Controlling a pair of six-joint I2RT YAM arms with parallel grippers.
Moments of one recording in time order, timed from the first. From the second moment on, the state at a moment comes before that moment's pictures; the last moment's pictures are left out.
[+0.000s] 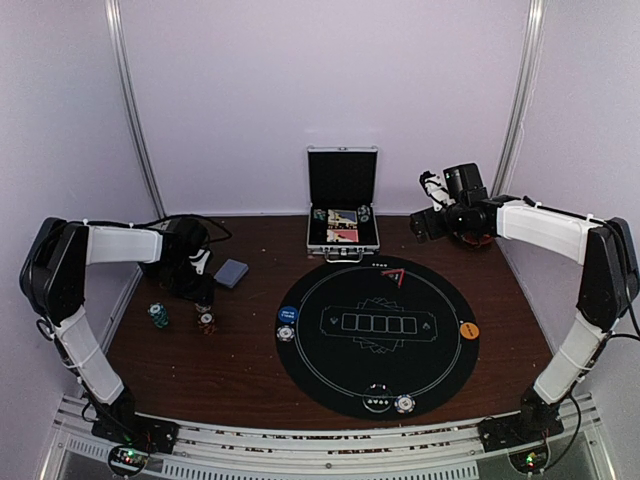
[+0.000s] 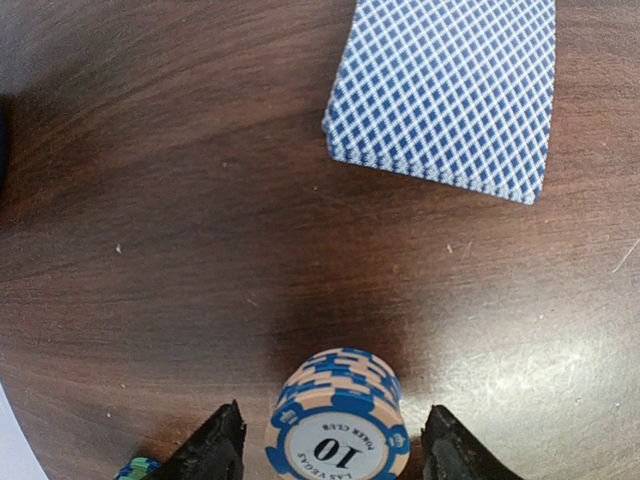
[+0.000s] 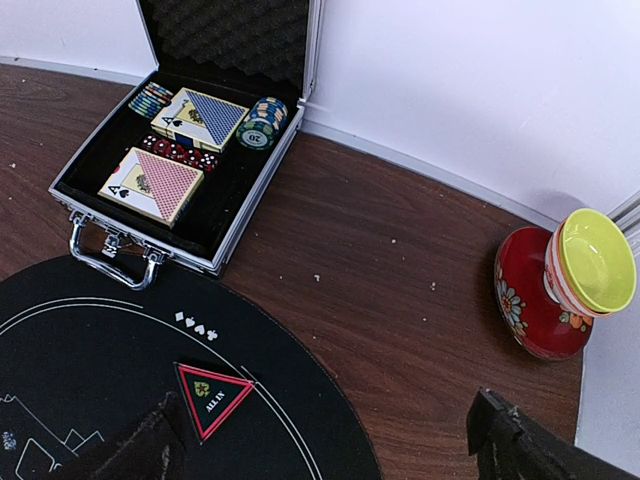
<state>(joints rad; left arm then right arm) -0.30 1.74 1.07 -0.58 -0.12 -0.13 0.35 1.67 1.30 -0.27 0.14 -0.08</state>
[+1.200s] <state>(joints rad) -0.30 1.64 1.06 -0.57 -0.11 -0.12 0.35 1.67 1.30 -0.27 0.14 -0.08</state>
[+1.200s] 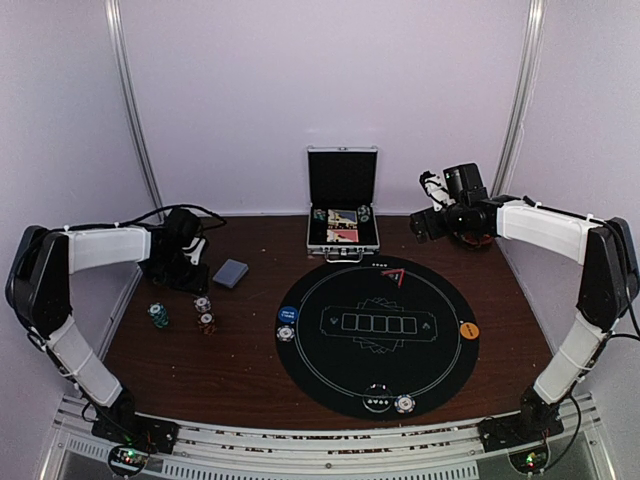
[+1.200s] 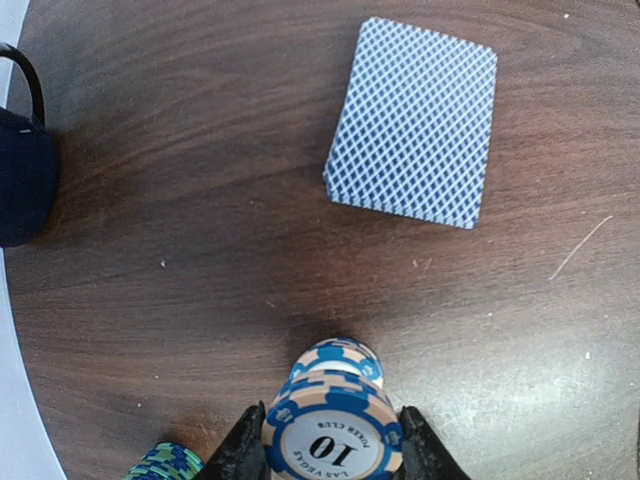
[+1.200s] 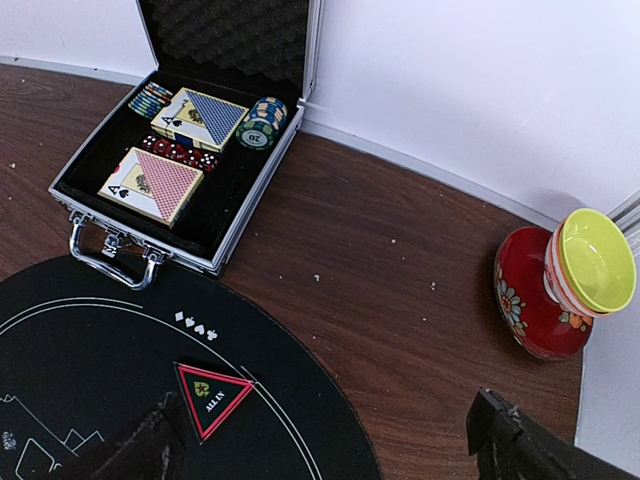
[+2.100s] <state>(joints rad) -0.36 1.66 1.11 -0.61 -0.16 -0.12 0.35 1.67 1.30 -0.27 0.14 -0.08</state>
